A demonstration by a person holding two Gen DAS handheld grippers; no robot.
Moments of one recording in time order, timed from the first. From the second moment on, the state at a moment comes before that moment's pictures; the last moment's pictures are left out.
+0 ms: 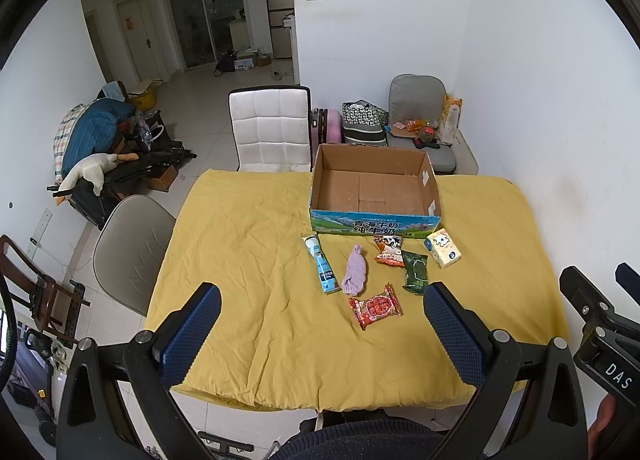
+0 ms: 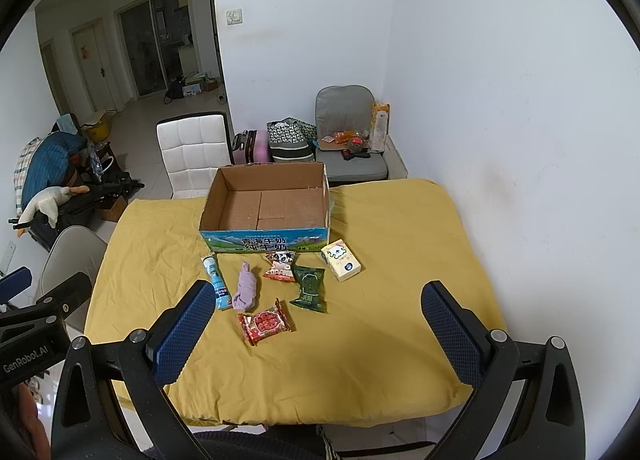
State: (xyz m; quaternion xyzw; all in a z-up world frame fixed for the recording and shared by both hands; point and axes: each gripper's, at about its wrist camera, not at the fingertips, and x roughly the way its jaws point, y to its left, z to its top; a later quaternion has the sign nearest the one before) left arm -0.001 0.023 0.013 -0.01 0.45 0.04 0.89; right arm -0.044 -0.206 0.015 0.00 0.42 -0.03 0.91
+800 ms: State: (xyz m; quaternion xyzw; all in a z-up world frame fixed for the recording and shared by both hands) left arm 0.122 0.028 -0.147 -0.05 0.59 0.03 0.81; right arm 0.077 -0.256 -0.159 0.06 0.57 -0.04 0.82
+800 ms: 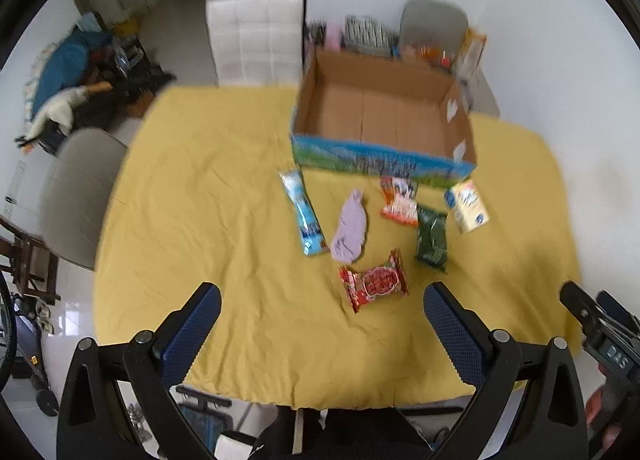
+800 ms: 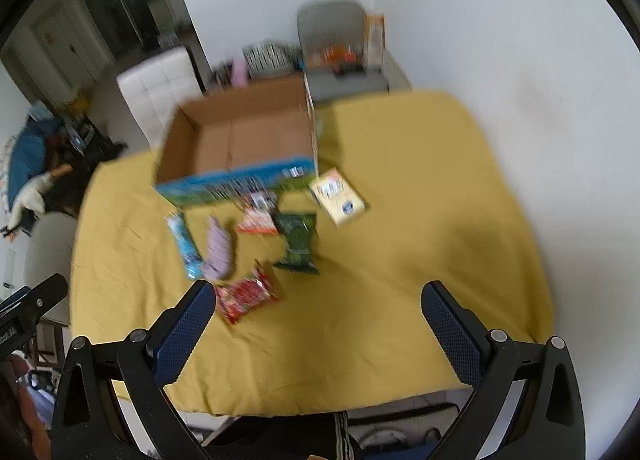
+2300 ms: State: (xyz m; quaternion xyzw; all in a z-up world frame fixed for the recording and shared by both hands) left arm 0.203 0.002 -0.422 -0.09 0.73 0.00 0.68; right arm 0.215 -0.214 -0.482 0.05 0.75 0.00 0.66
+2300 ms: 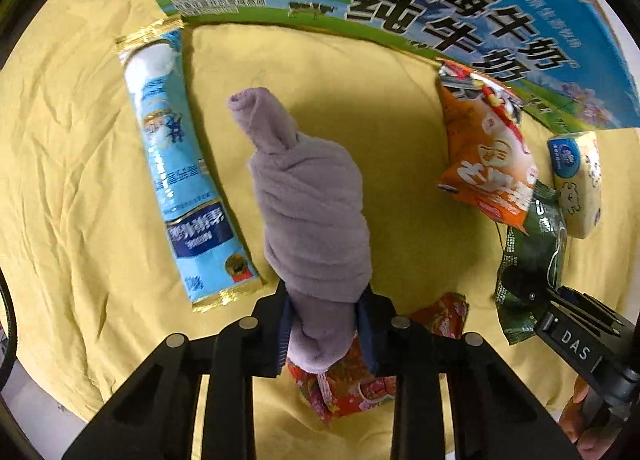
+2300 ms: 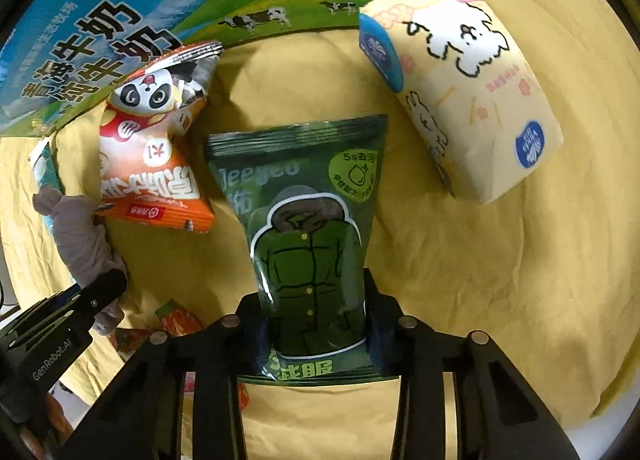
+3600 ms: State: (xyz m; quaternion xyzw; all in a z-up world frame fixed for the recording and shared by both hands) left arm 0.421 -0.025 -0.252 -0.15 0.65 -0.10 0.73; right arm 0.361 -0.215 -0.294 0.11 0.63 0.06 0.76
